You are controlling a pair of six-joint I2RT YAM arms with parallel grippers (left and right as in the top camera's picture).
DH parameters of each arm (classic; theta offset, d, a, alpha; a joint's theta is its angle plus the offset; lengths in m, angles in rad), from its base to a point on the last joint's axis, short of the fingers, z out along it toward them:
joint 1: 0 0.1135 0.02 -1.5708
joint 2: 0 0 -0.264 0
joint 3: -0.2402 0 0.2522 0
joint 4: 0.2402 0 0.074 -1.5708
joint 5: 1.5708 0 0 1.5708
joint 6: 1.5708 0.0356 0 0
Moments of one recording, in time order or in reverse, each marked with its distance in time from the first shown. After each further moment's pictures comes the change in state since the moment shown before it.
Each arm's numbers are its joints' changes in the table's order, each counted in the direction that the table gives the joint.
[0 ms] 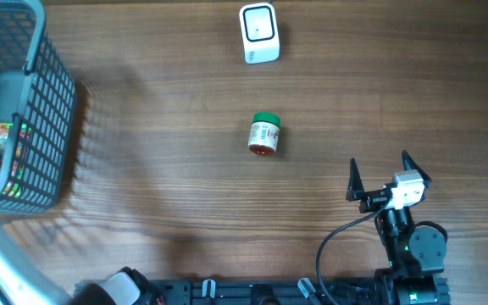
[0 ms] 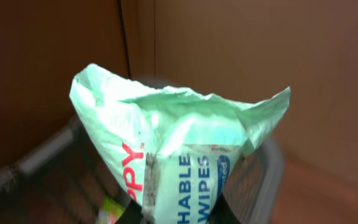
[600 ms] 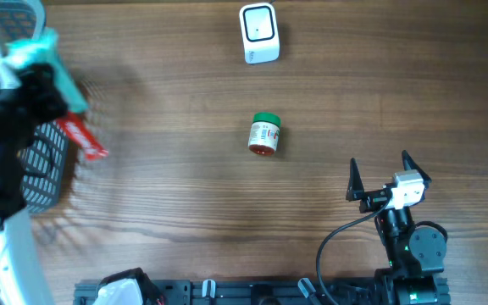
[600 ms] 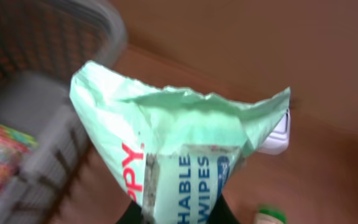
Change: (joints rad) left arm -0.411 -0.163 -0.005 0.463 -0.003 -0.221; right arm 0.000 0.000 0.000 0.000 0.000 0.000
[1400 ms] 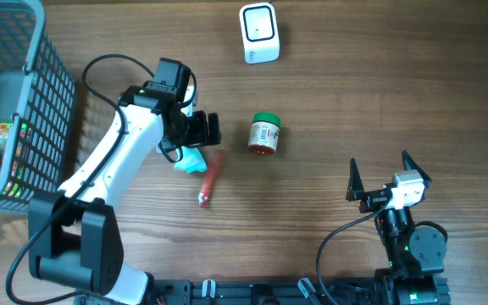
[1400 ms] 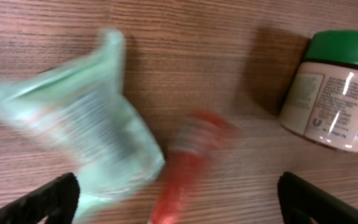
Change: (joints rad) left arm -0.520 0.475 0.472 -0.208 0.003 -0.142; right arm 0.000 0.000 0.000 0.000 0.000 0.000
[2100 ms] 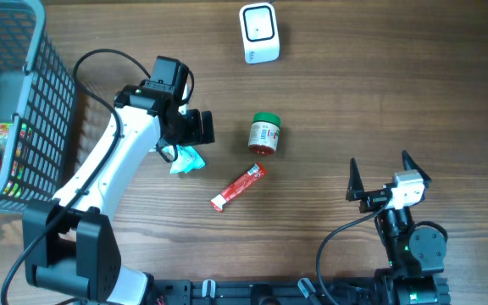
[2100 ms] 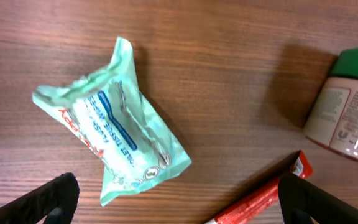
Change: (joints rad) left arm 0.000 -0.034 -0.016 0.034 -0.124 -0.008; right arm 0.000 0.000 0.000 0.000 0.000 0.000
